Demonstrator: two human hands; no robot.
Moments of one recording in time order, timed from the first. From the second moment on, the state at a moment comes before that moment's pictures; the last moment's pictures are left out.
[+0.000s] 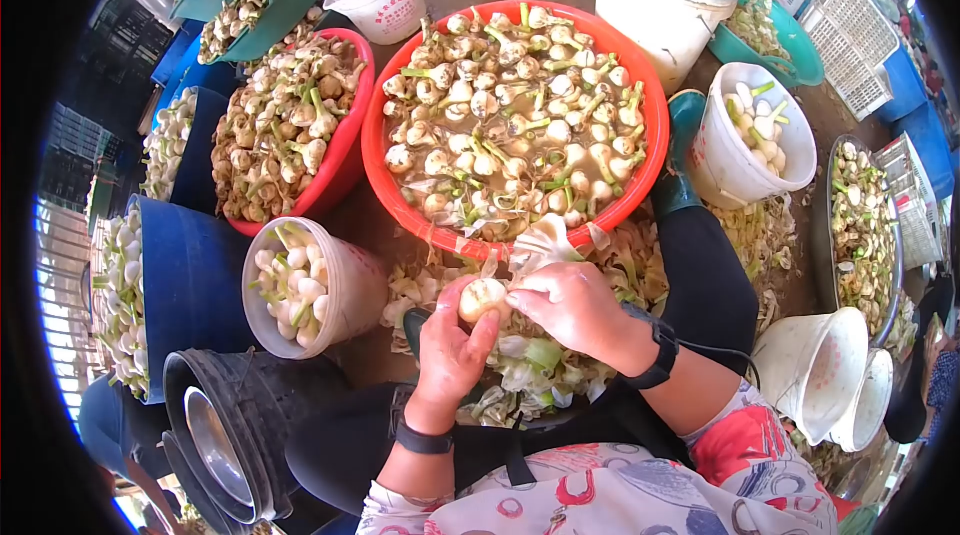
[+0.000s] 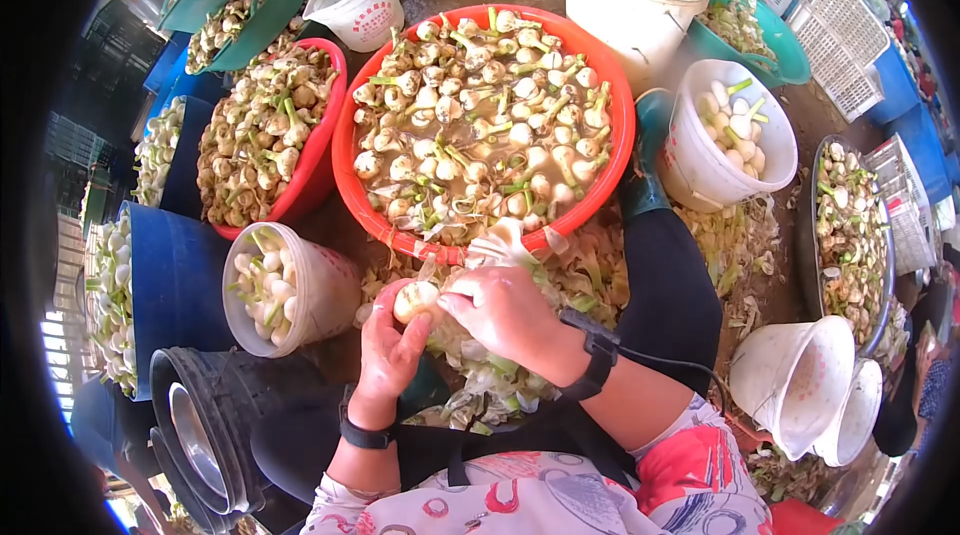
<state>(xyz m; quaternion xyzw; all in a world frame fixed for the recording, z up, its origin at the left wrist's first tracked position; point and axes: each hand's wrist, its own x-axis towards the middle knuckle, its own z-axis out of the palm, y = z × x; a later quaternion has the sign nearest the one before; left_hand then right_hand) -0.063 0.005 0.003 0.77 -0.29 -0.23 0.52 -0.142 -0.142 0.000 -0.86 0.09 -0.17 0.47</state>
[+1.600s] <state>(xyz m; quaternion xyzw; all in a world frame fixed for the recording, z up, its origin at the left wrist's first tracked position) -0.043 0.016 -0.008 0.44 -0.12 -0.51 0.73 -0.137 -0.176 -0.056 -0.38 0.29 -0.23 0.85</state>
